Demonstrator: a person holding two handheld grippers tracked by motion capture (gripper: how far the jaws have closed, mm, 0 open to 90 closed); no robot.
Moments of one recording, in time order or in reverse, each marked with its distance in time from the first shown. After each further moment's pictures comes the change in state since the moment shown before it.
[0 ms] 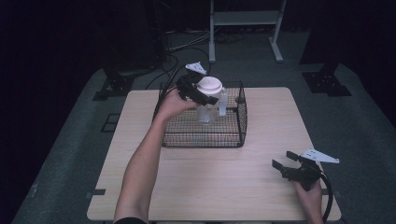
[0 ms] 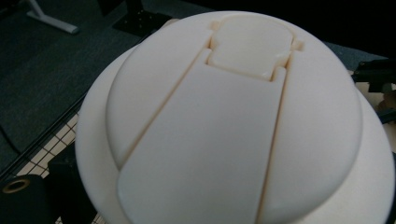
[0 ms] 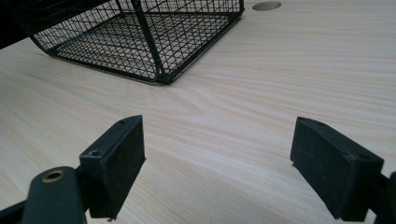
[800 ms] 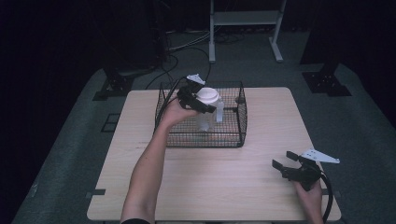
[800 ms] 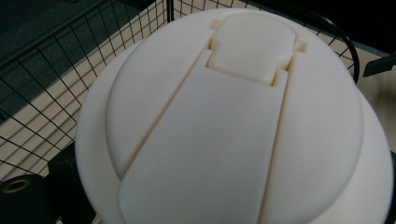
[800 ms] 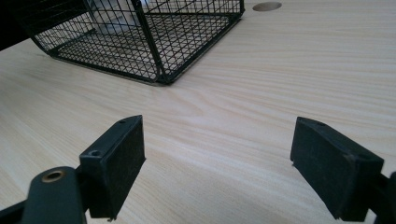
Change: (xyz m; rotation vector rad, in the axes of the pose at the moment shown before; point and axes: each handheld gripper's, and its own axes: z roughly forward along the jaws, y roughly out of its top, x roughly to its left) left arm 0.014 -0.040 0.035 0.057 0.000 -0.084; right arm 0.000 0.000 0.000 -0.004 0.002 -0.004
